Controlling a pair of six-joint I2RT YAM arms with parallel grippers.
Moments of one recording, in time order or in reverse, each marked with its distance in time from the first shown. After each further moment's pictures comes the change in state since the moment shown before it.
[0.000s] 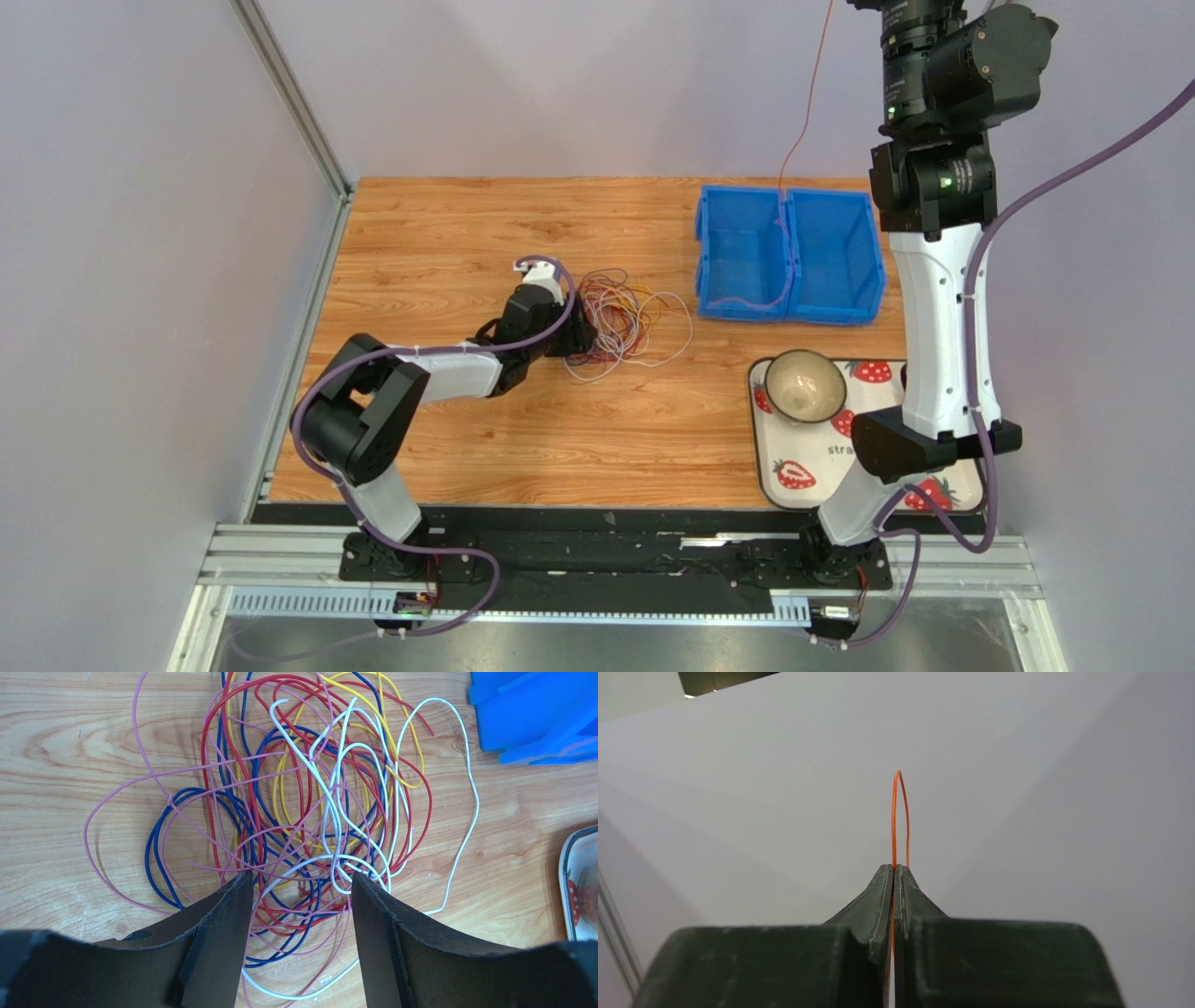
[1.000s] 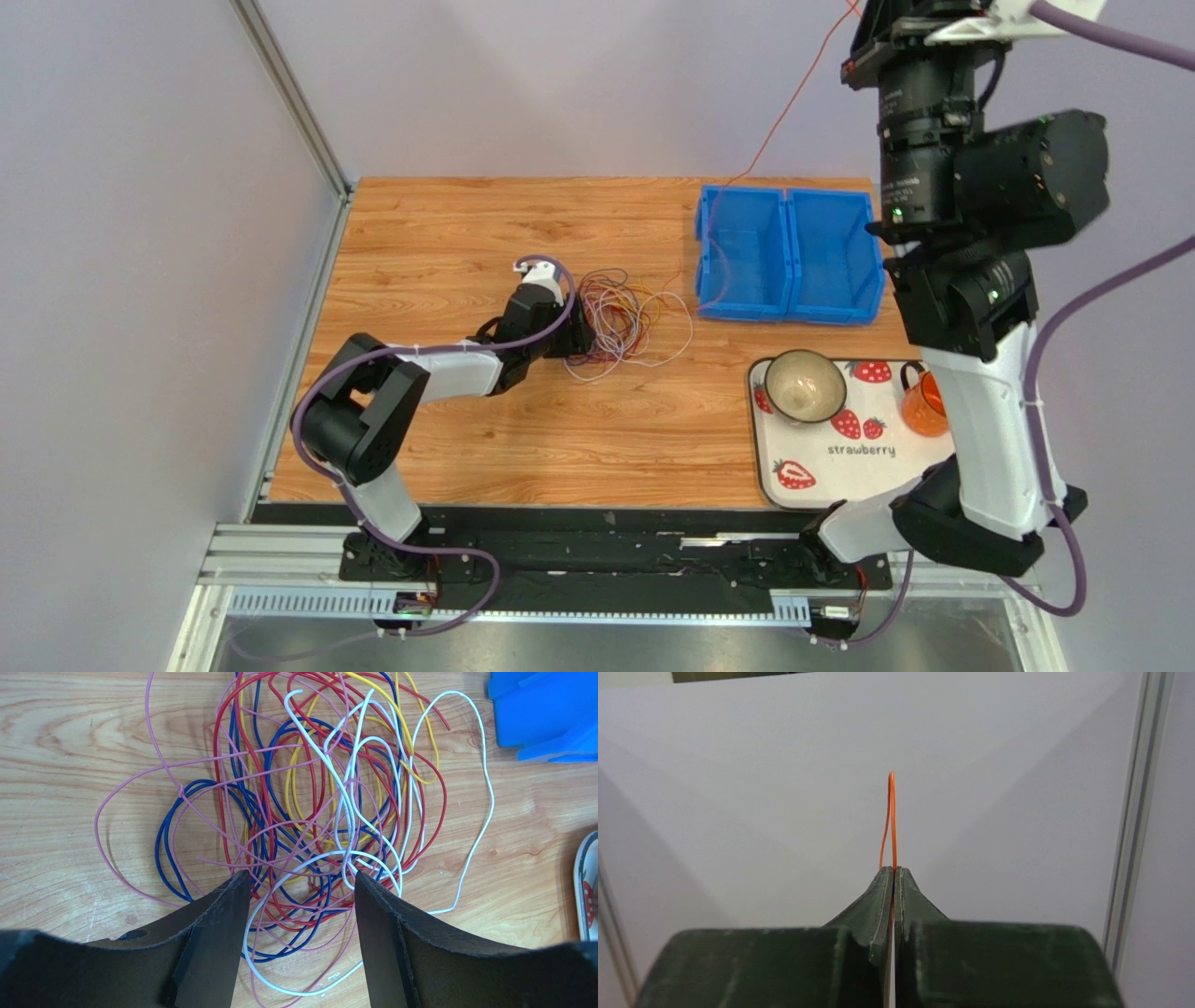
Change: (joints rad) left arm 0.000 0.002 0.012 -0.047 -0.016 0.000; right arm 0.451 -0.293 -0.192 -0.023 0.342 -0.432
